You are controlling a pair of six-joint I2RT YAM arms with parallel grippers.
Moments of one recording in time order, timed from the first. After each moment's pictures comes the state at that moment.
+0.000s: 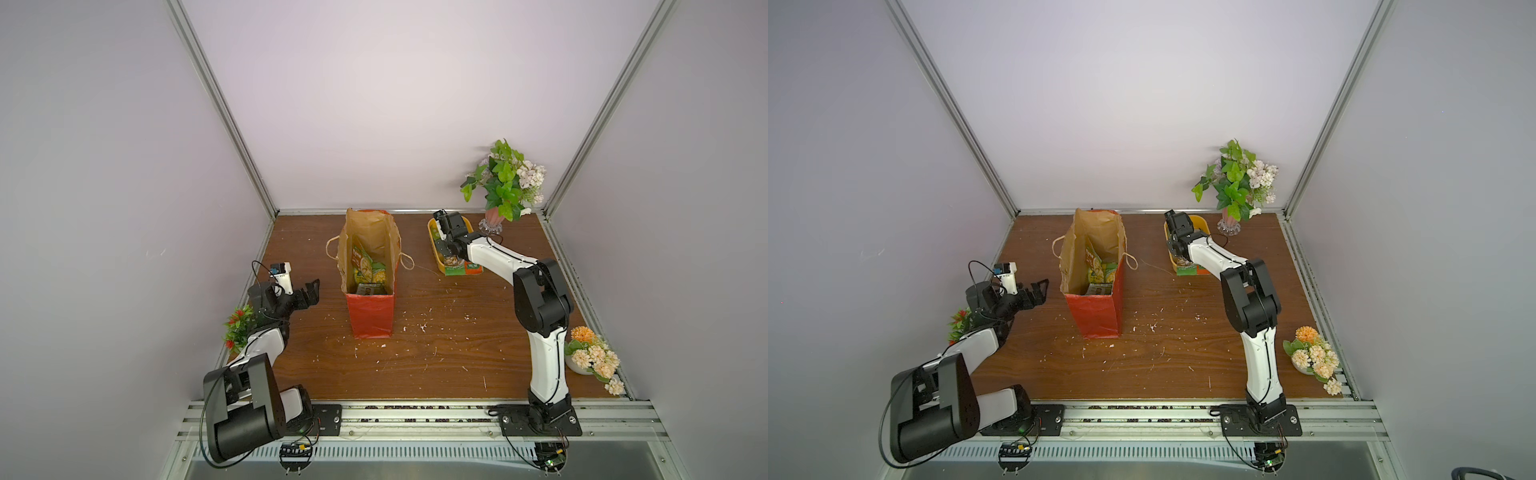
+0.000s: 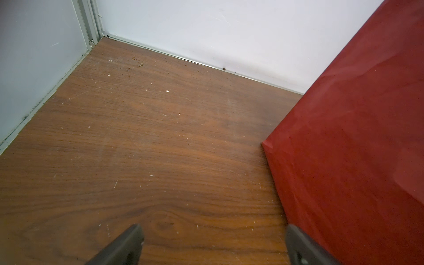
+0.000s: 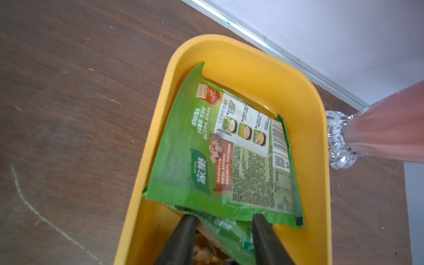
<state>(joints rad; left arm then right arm) 0.37 1.24 0.40 0.35 0.48 -0.05 0.41 2.14 1.67 -0.38 0.34 -0.13</state>
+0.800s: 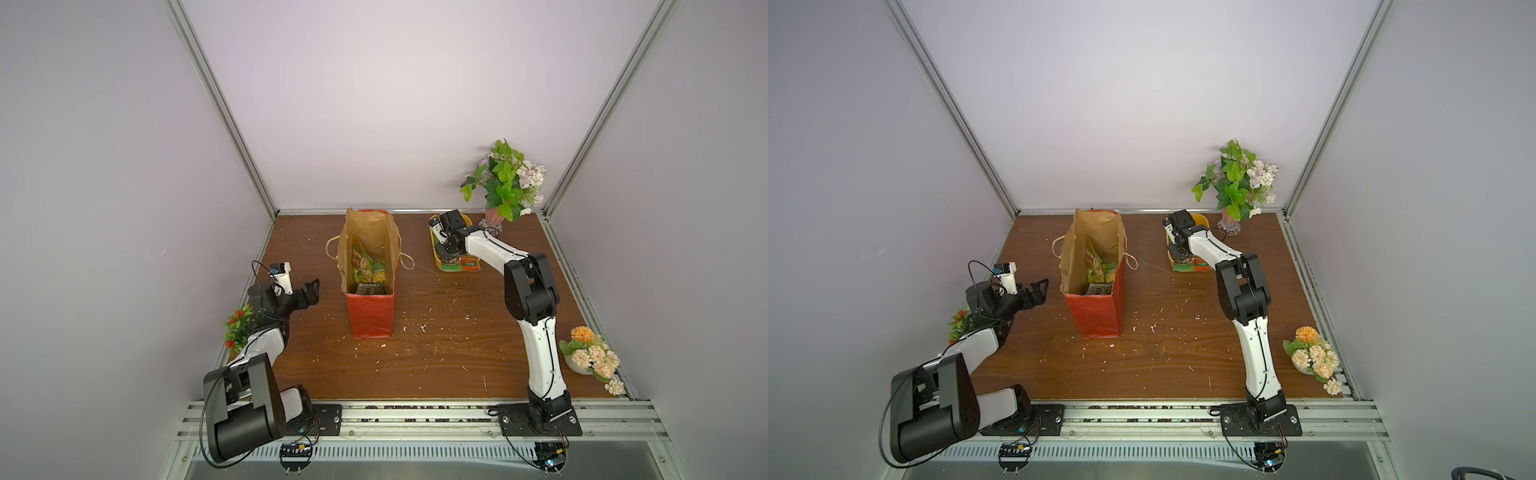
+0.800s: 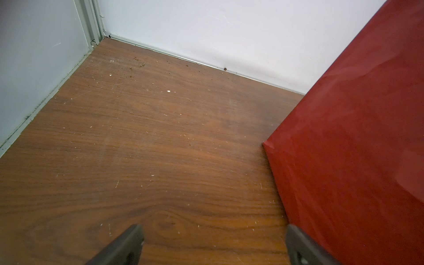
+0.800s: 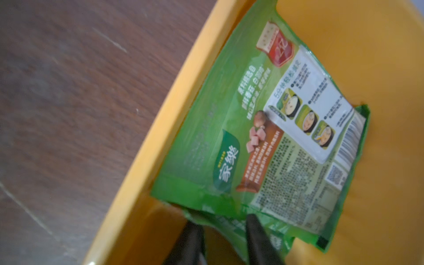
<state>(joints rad) 0.37 1.24 0.40 0.35 0.48 -0.05 0.37 2.28 1.83 -0.56 0.20 -0.26</state>
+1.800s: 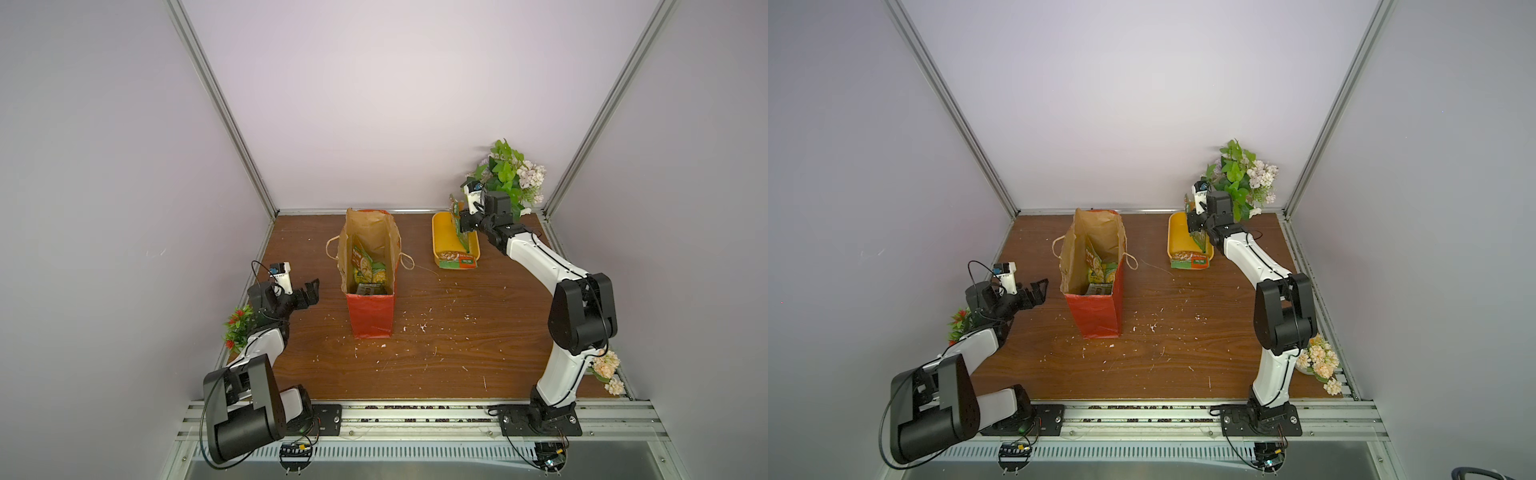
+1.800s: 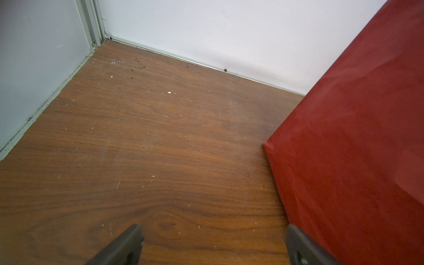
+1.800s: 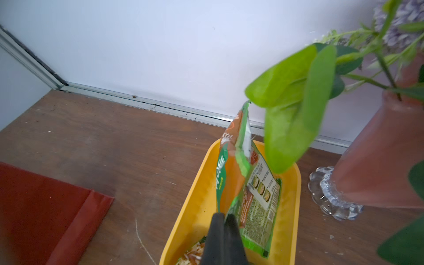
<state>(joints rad) 0.37 1.23 0.40 0.35 0.47 -0.05 0.23 1.85 1.52 -0.13 -0.11 0.05</state>
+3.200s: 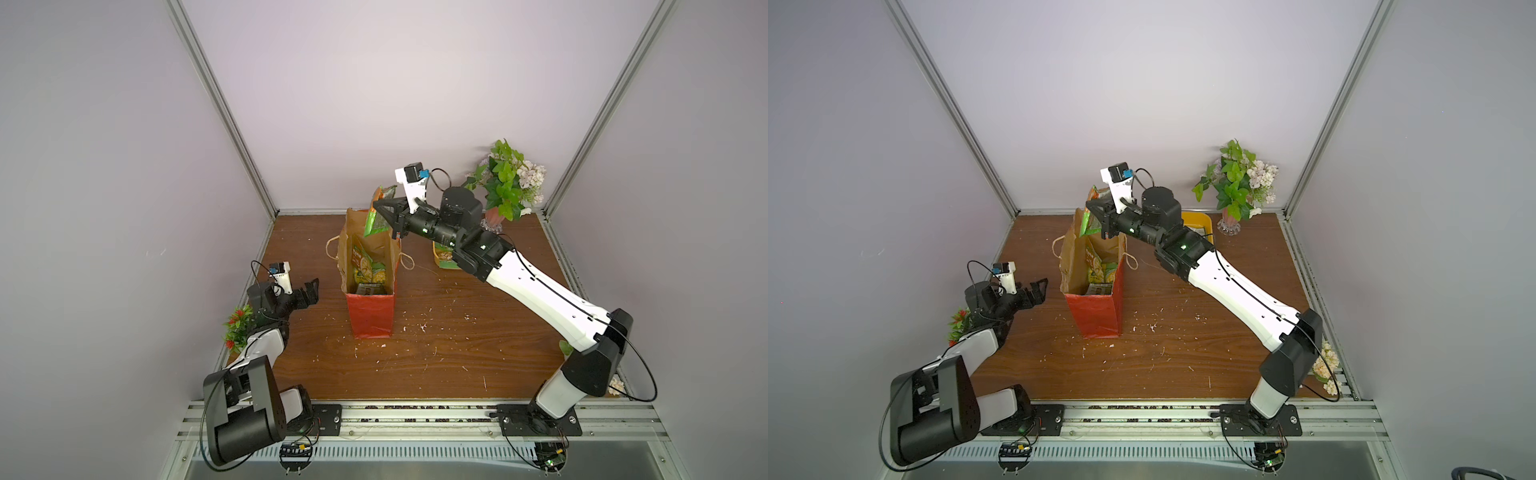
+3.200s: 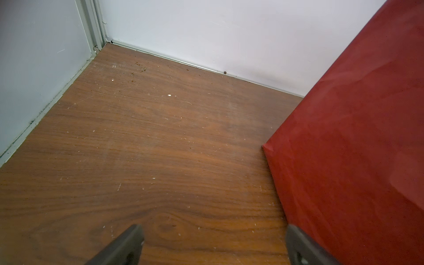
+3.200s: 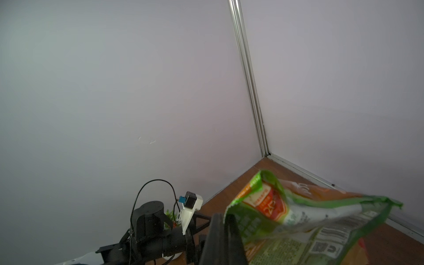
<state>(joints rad) 0.37 1.23 0.40 0.35 0.47 -0.05 0.80 1.71 1.78 -0.09 -0.23 0.29</state>
